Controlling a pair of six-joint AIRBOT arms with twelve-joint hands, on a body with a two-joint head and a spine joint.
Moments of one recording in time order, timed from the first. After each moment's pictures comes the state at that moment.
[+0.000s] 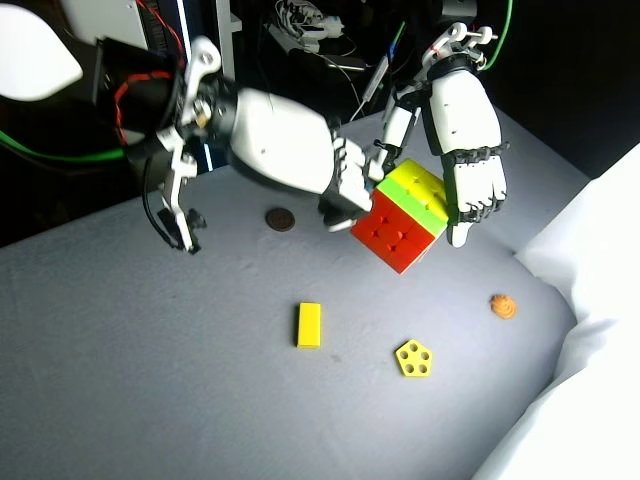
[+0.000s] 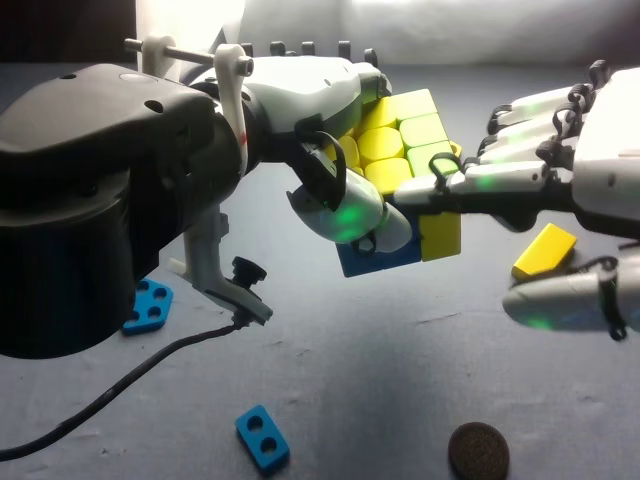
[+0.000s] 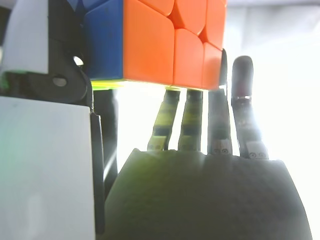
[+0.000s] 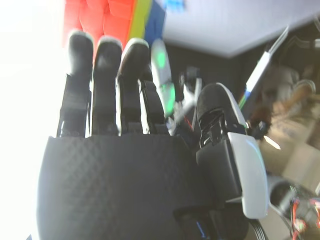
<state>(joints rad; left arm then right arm) 0.12 -1.09 0.76 -1.69 -0.66 2.37 -0.30 -0.63 0.72 -0.93 0.42 -0.17</state>
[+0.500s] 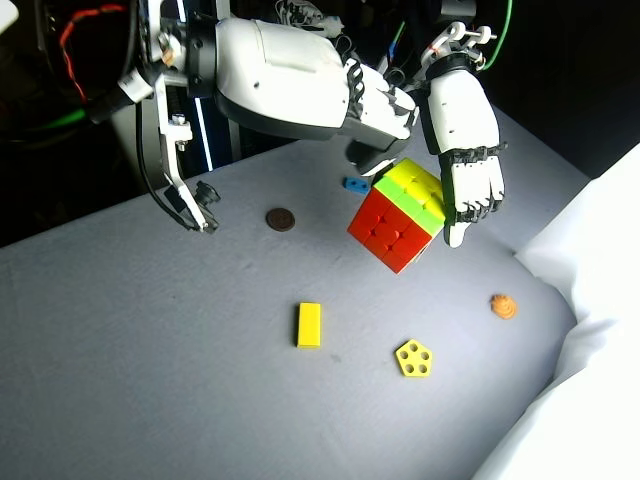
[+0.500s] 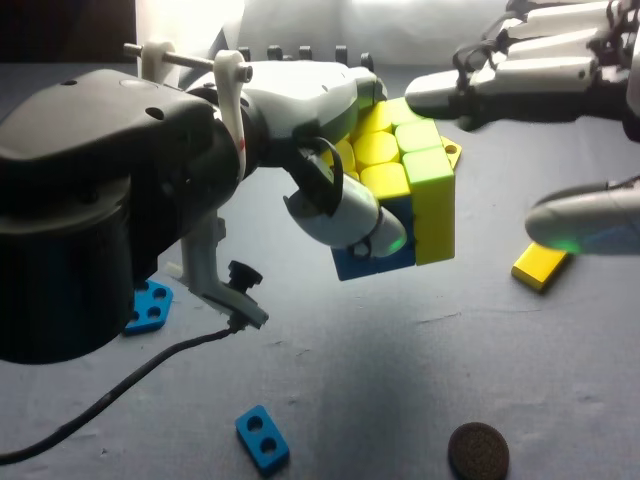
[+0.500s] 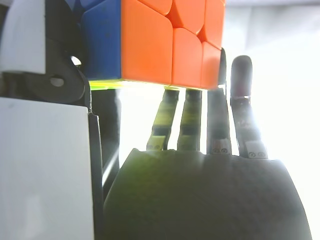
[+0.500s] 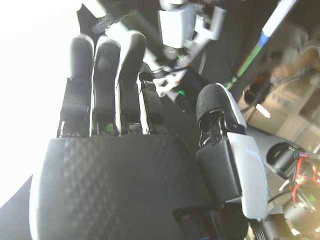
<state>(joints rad) 0.14 -1.09 0.76 -1.68 -0.66 2.37 -0.20 -0.58 0.75 -0.91 0.51 -0.18</state>
